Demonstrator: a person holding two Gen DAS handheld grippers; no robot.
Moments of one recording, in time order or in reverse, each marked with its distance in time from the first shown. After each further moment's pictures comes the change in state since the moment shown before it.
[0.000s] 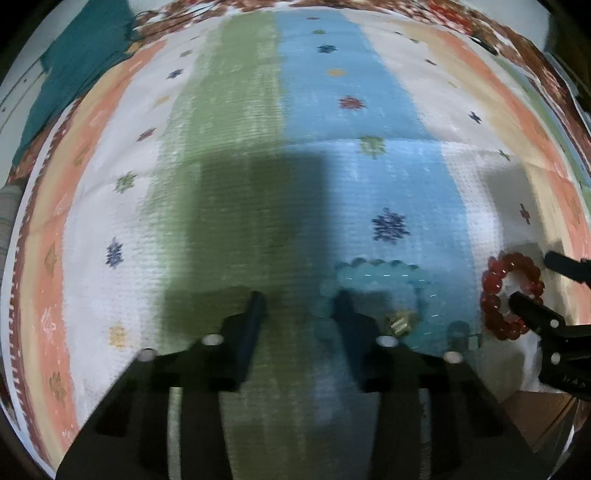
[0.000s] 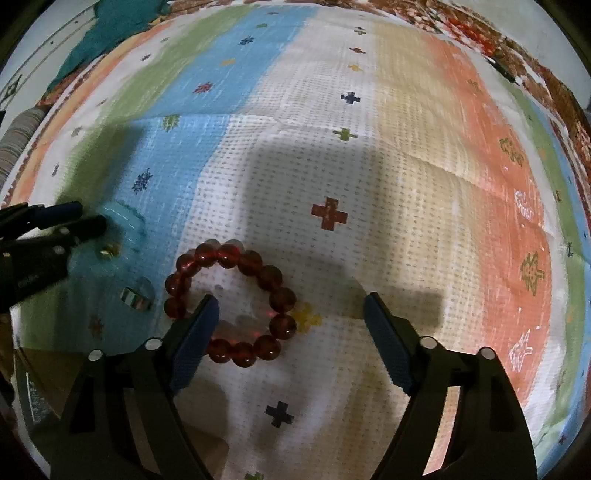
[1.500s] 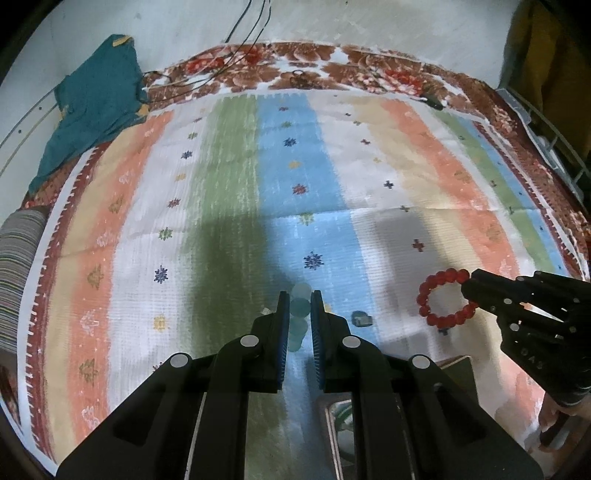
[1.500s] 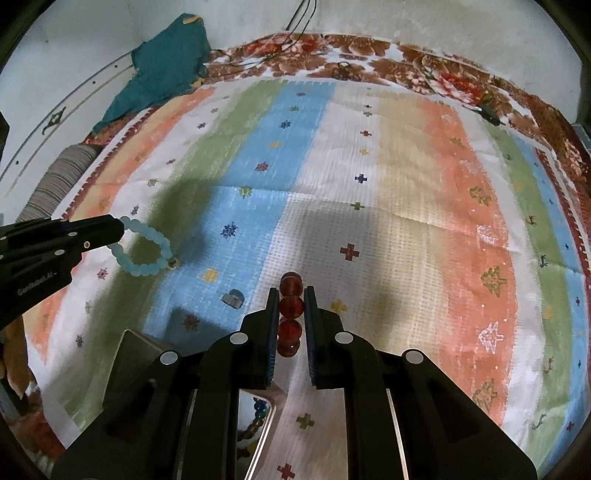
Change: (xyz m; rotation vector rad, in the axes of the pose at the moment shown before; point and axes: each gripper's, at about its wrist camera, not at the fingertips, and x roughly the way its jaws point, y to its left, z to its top) left arm -0.132 -0.016 -0.029 0.032 -0.232 -0.088; right arm -0.112 0.014 -0.030 -0.001 -0.228 0.101
